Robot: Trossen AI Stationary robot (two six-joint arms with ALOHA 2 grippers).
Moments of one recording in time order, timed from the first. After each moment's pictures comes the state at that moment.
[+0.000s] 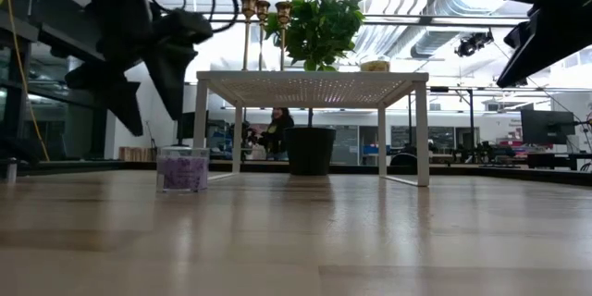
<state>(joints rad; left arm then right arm) -0.16 1.36 0.86 -0.67 -0.14 -1.31 0.52 0.87 0.60 -0.78 0.57 0.69</state>
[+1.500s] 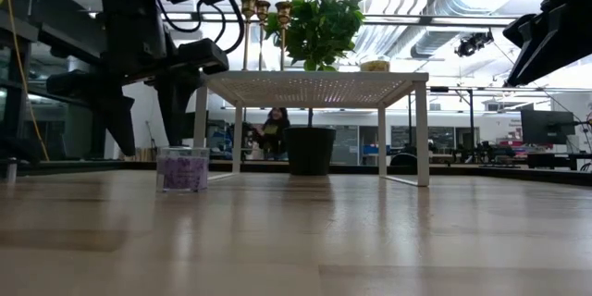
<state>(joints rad) -0.17 1.52 0.93 -0.68 -0.05 -1.63 0.59 0.87 0.61 -0.79 0.55 0.57</state>
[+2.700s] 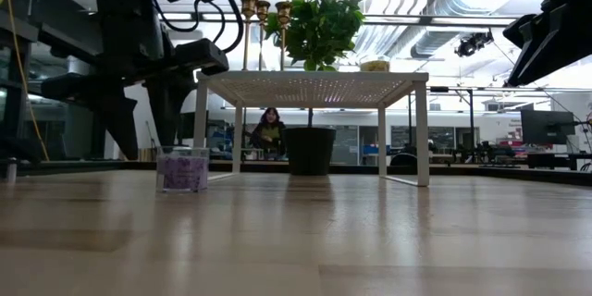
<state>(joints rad) -0.21 1.54 0.92 -0.65 -0.07 -1.65 0.59 0.87 0.61 -0.79 0.55 0.57</state>
